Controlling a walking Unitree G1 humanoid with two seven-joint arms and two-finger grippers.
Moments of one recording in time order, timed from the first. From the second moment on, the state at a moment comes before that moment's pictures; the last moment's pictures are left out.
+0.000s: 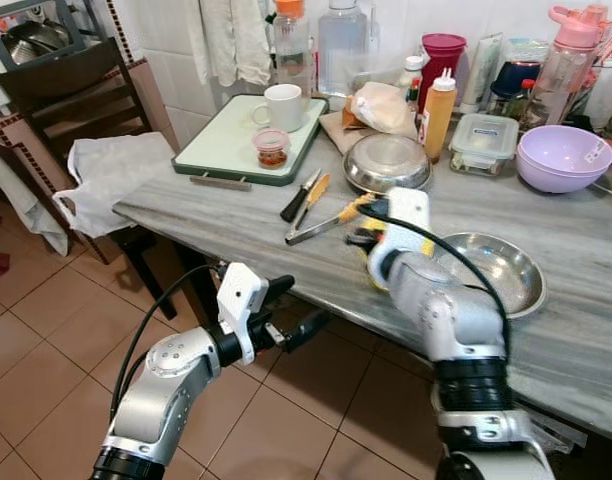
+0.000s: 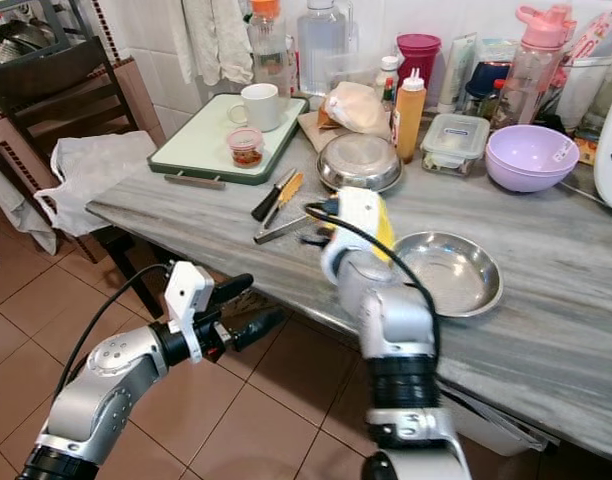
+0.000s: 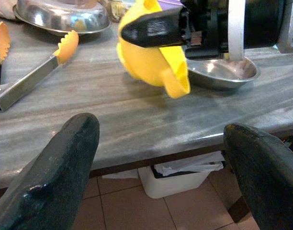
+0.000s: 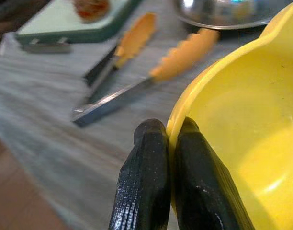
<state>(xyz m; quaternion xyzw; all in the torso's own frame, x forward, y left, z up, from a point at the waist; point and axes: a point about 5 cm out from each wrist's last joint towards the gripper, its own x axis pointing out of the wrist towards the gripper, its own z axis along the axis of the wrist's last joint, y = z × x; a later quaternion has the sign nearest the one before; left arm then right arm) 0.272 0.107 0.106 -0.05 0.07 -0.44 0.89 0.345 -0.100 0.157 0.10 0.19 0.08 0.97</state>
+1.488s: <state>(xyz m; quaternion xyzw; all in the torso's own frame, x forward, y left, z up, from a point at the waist) 0.272 0.102 0.107 -0.05 0.07 -0.46 0.88 0.344 -0.119 0.160 0.07 0.19 0.04 0.98</state>
